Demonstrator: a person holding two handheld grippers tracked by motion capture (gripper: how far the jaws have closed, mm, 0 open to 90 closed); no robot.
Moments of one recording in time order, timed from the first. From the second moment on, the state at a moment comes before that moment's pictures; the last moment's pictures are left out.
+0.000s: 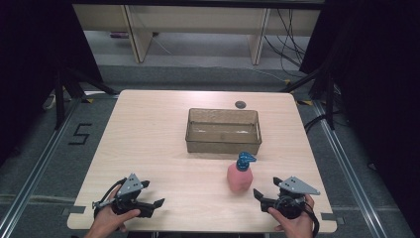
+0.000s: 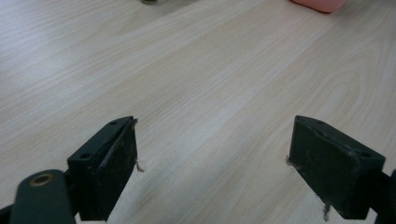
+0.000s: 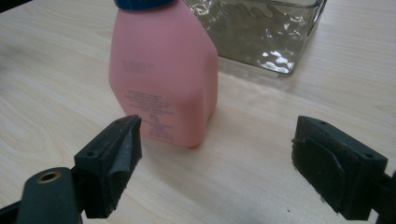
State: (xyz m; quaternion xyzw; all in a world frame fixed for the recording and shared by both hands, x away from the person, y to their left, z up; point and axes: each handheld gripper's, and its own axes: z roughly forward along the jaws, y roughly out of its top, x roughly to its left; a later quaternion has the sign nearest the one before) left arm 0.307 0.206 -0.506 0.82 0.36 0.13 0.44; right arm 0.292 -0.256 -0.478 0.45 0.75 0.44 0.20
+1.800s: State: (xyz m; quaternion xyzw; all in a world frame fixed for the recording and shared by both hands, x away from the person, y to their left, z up) left arm 0.307 0.208 -0.505 0.81 0.36 0.12 0.45; right arm 0.313 -0.229 -0.456 0.38 0.75 0.50 0.22
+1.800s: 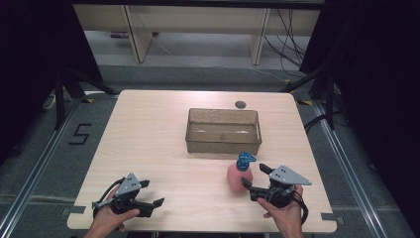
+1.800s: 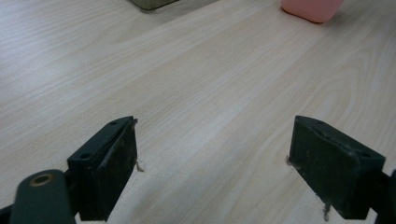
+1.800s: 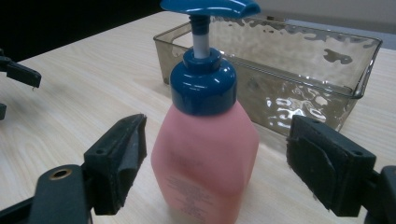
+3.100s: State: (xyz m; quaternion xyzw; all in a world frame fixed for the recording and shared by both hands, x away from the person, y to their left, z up) left arm 0.309 0.208 -0.505 0.81 0.36 0.13 0.45; right arm 0.335 -0.213 -0.453 0.36 0.74 0.52 0.21
